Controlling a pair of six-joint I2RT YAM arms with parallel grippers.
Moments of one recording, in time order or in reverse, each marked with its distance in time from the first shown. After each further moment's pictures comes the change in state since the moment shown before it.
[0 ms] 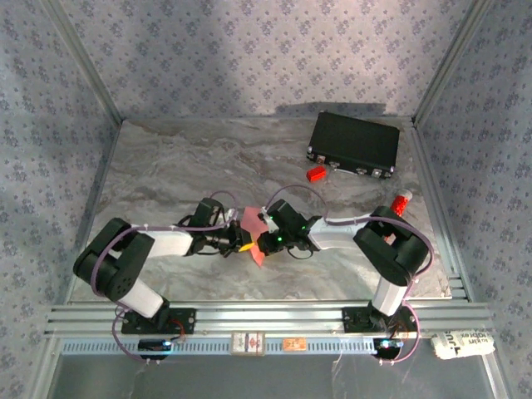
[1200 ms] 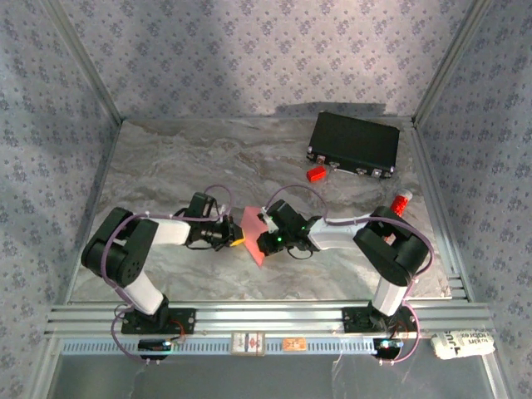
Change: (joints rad) left arm 0.128 0.085 0.068 -0.118 0.013 0.218; right arm 0.003 0.000 0.000 0.000 0.007 0.000
